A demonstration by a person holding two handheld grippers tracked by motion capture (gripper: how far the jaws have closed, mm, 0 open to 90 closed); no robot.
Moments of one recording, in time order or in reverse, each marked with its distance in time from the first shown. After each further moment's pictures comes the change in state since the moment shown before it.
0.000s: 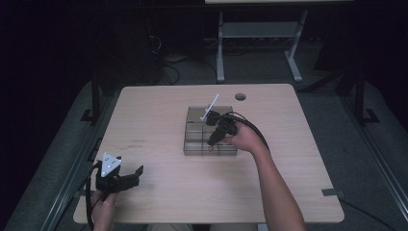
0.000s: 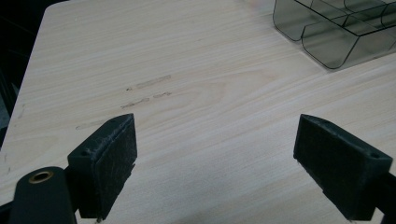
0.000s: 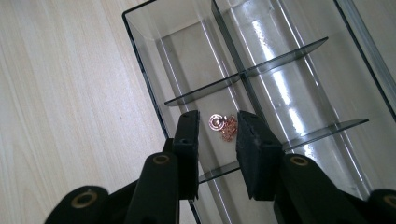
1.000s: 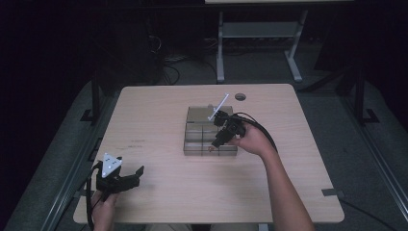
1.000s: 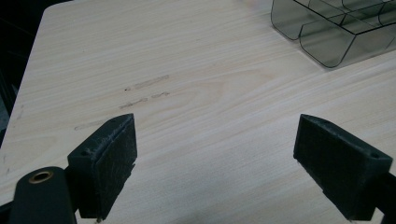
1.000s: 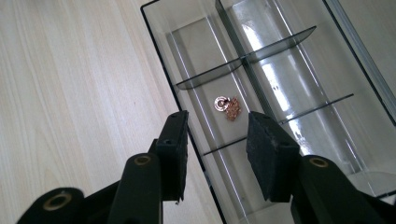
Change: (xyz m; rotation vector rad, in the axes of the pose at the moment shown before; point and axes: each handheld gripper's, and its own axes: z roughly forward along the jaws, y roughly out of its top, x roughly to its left) left arm -0.003 0.000 0.000 -0.003 -0.004 -0.001; right arm 0.007 -0.020 -0.023 -0.057 -0.015 0.004
